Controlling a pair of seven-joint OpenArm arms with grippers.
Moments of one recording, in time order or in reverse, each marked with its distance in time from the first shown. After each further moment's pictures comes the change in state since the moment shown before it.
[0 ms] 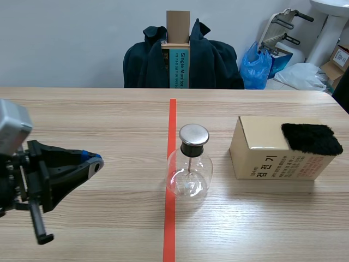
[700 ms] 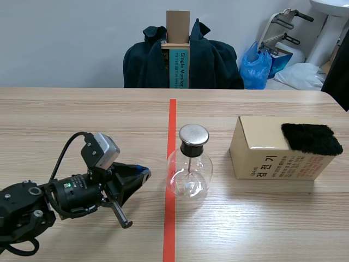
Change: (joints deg) left arm -27.5 18.0 24.2 -39.6 7.5 6.1 -12.7; right arm 0.0 0.1 -1.4 2.6 8.8 11.2 9.8
